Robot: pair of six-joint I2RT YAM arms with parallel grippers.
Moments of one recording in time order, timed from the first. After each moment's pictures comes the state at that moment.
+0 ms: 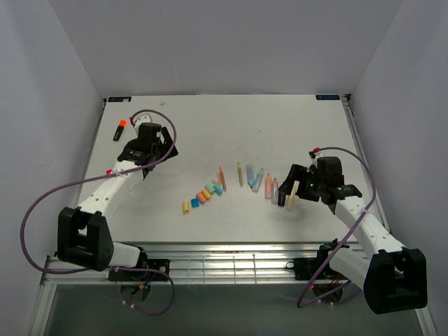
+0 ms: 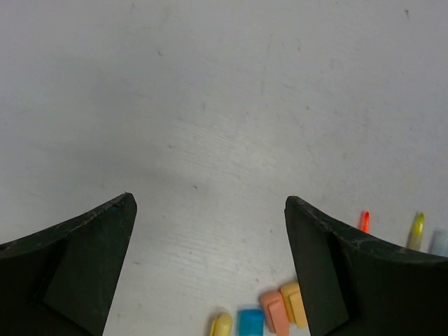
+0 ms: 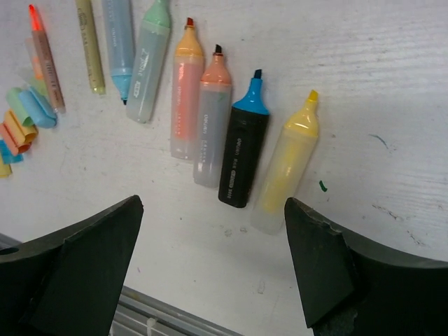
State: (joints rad) left arm -0.28 1.32 0.97 -0.40 -0.31 -0.55; right arm 0.17 1.01 0.56 -0.37 -0.28 0.39
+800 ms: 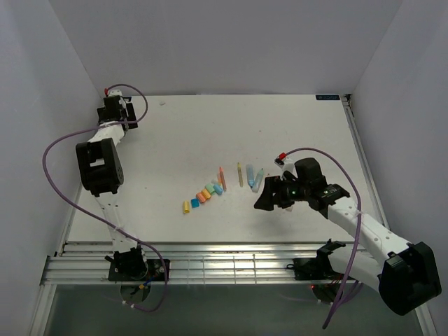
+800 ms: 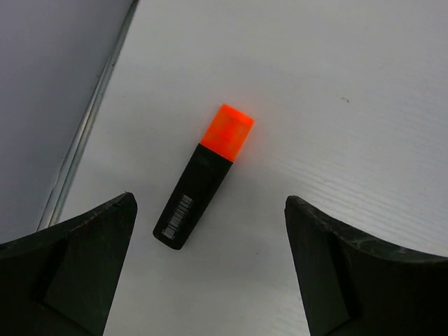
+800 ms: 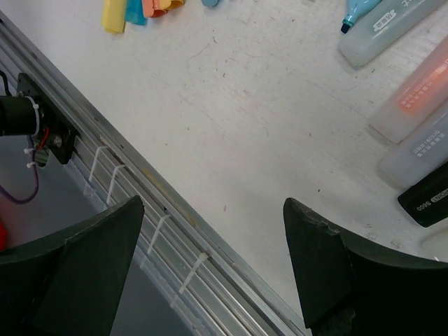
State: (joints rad) left arm 0.19 2.20 1.66 -0.07 -0.25 0.02; right arm 0.46 1.02 0.60 -0.36 -0.55 0.33
